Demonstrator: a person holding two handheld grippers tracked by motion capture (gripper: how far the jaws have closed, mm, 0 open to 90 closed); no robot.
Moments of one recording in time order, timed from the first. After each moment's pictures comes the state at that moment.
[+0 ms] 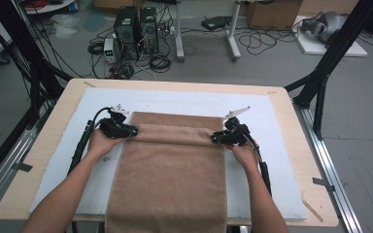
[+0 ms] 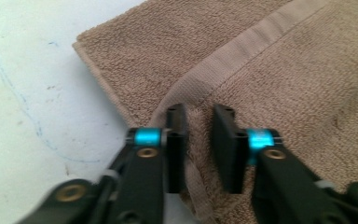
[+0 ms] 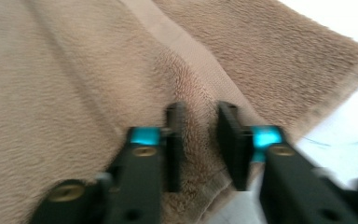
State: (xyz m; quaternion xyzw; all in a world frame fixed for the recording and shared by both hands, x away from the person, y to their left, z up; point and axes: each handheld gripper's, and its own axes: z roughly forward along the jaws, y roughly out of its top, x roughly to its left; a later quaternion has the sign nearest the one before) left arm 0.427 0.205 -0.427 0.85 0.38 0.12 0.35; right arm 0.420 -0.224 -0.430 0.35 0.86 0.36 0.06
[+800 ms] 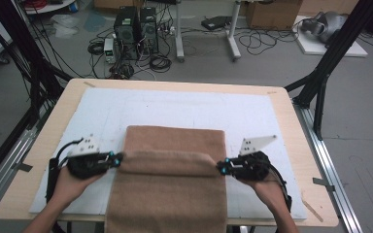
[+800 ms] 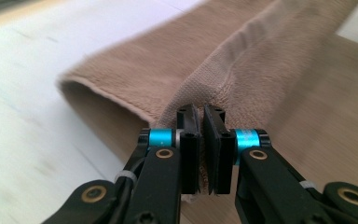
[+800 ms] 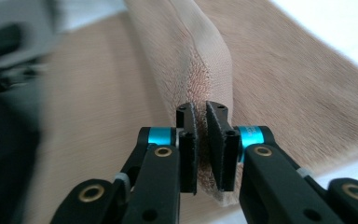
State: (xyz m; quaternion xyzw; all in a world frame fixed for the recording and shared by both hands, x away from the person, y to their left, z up) left arm 0.253 0.239 -0.386 0.83 0.28 0.13 0.47; right arm 0.279 -0.242 -0.375 0.20 0.87 0.45 0.01
